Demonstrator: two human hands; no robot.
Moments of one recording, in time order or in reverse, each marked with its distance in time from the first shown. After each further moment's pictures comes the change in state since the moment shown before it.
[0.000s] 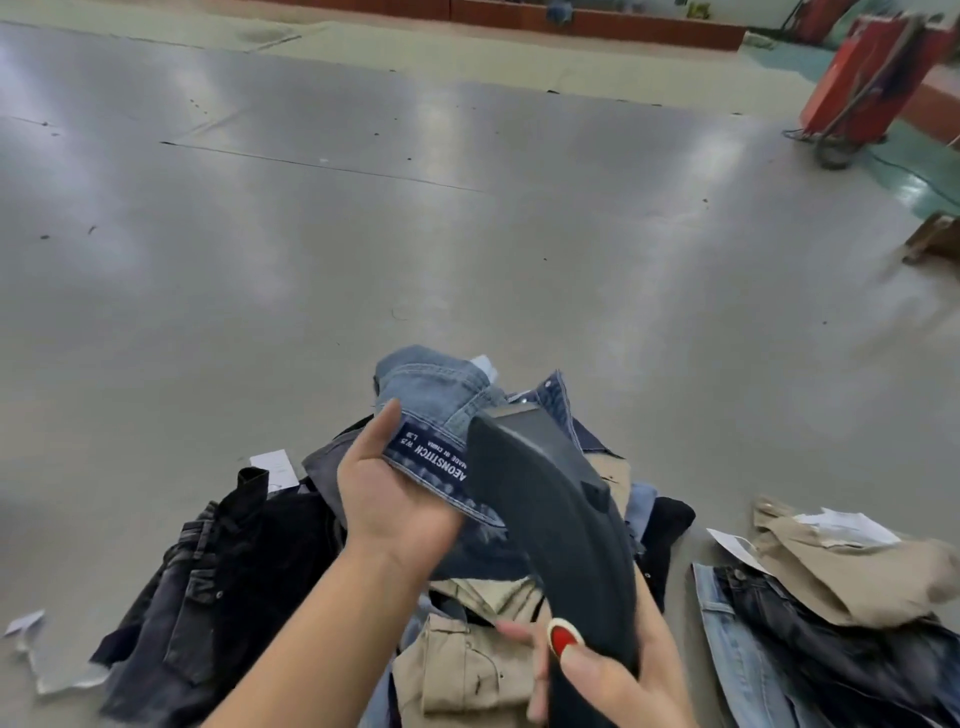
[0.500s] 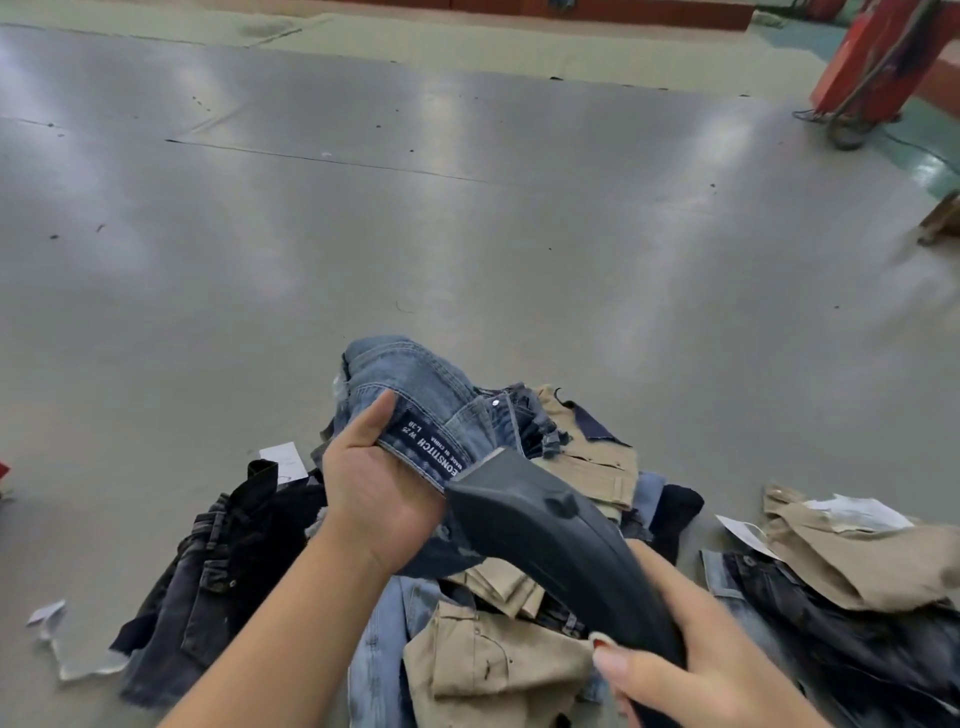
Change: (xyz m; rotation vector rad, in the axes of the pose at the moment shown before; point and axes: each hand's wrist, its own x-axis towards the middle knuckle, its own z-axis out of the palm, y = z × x) left_hand -0.004 0.016 -0.007 0.166 0.051 -0.066; right_hand 0.003 -0.043 -0.028 -0.648 -0.243 0.149
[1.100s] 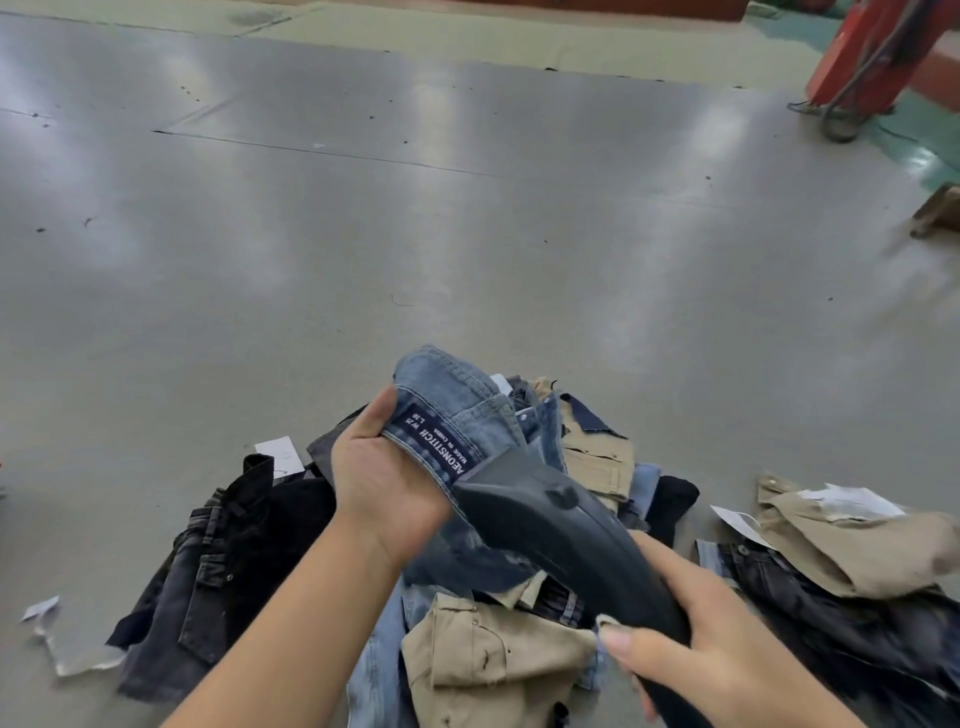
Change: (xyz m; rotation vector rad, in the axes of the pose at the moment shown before) left_hand 0.006 -0.008 -0.006 -0.005 -0.075 -0.053; right_hand -0.001 0.002 -0.006 -0.069 0.028 -0.012
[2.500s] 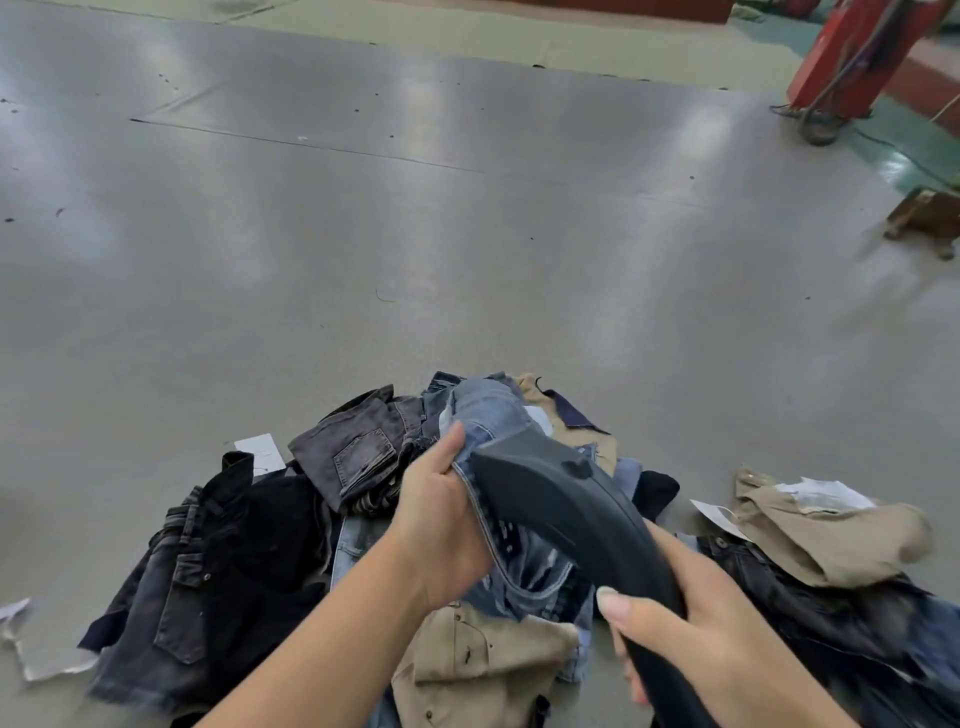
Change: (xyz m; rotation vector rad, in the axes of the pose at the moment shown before) left_hand -0.001 -0.050 -0.001 0.289 0.018 -0.279; right_hand -0.006 0.002 -0.004 0.146 0.063 0.029
